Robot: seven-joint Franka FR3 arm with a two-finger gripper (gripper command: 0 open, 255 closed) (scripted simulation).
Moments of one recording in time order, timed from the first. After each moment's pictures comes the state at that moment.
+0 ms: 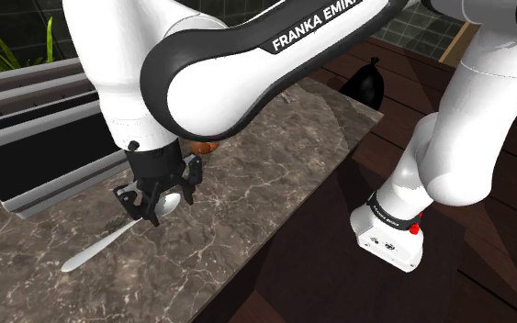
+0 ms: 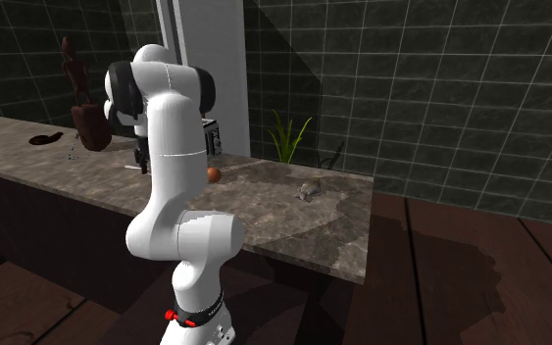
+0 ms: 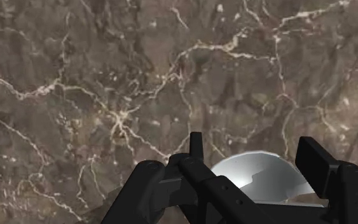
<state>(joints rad) 0.36 0.22 0.56 -1.92 0.04 2.04 0.94</state>
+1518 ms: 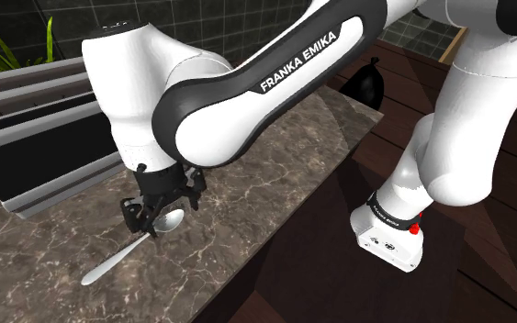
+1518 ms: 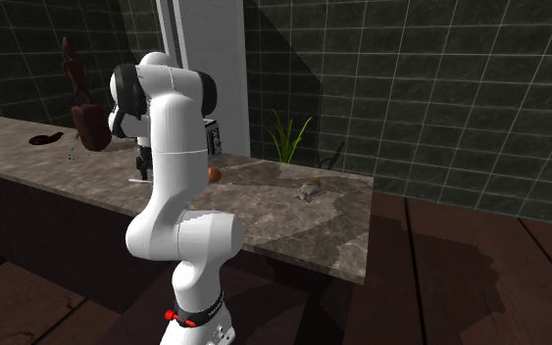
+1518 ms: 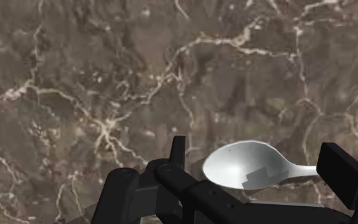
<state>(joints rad) 0.37 0.27 0.56 -1.97 0.01 2.13 0.95</state>
